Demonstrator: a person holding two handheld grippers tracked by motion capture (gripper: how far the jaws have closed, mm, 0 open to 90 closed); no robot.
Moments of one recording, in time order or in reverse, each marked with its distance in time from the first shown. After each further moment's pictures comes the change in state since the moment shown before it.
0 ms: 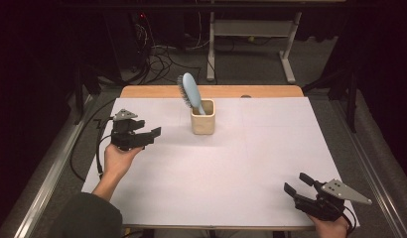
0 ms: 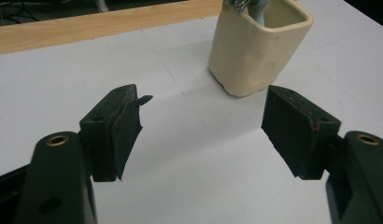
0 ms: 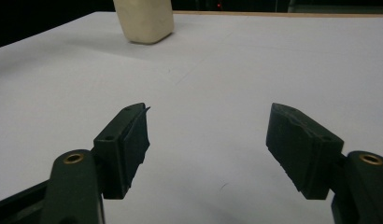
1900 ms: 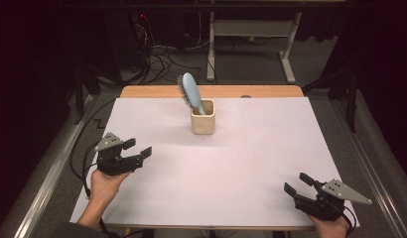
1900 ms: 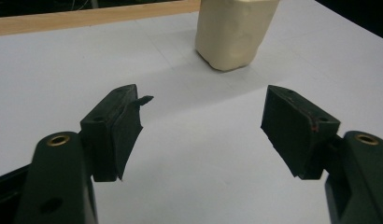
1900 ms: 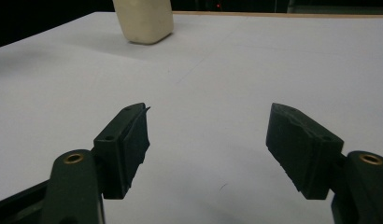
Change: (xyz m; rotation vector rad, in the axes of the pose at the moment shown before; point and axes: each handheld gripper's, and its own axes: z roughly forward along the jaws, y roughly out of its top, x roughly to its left) left arm -0.008 -0.058 -0.039 -0.076 -0.028 0.019; right arm 0.000 0.000 0.000 -0.001 -0.003 -0.001
